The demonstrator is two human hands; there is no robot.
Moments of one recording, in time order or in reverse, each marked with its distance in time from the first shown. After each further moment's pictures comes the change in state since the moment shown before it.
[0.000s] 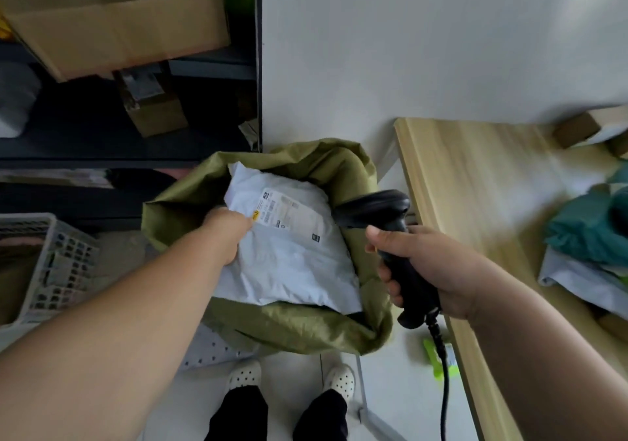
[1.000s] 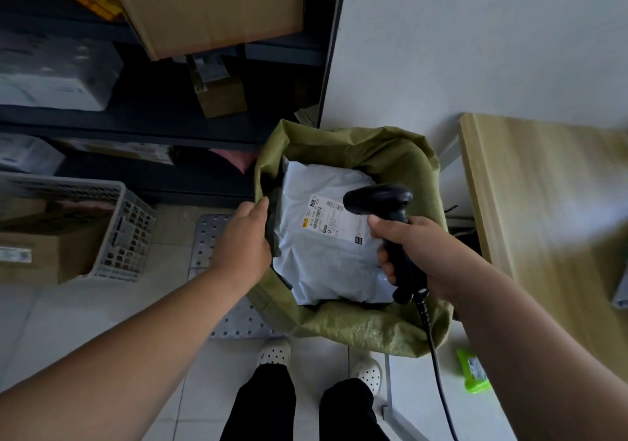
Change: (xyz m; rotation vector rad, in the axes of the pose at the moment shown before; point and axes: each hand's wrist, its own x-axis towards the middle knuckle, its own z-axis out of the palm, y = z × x) left_hand -0.046 -0.060 -0.075 0.796 0.208 0.763; right_hand 0.050 0.011 0.061 -0.054 0.021 -0.064
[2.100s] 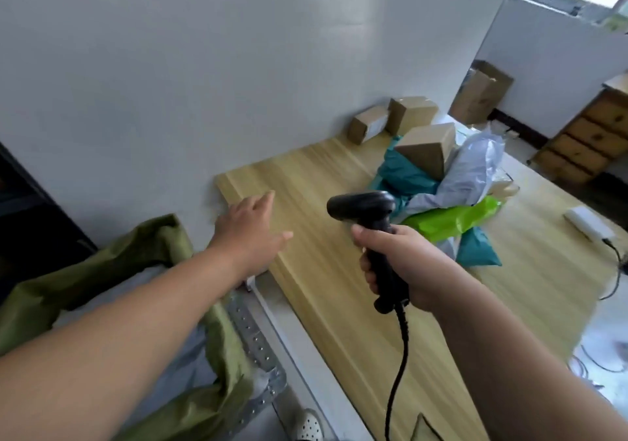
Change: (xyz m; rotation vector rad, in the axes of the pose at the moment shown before) left_hand -0.006 0.357 0.039 0.248 -0.246 0.668; right_hand -0.198 0.051 -0.232 0.370 0.485 -0.239
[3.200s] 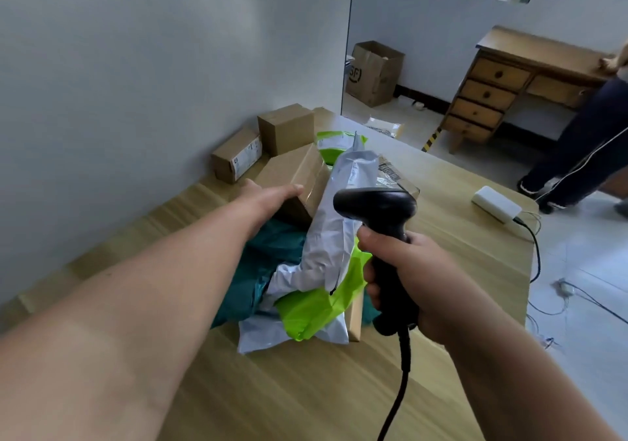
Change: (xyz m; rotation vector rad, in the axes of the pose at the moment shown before) left_hand 0.282 0.275 0.092 -0.699 -0.230 -0.315; right_hand 0.058 -0.026 -0.242 0.279 0.342 -0.099
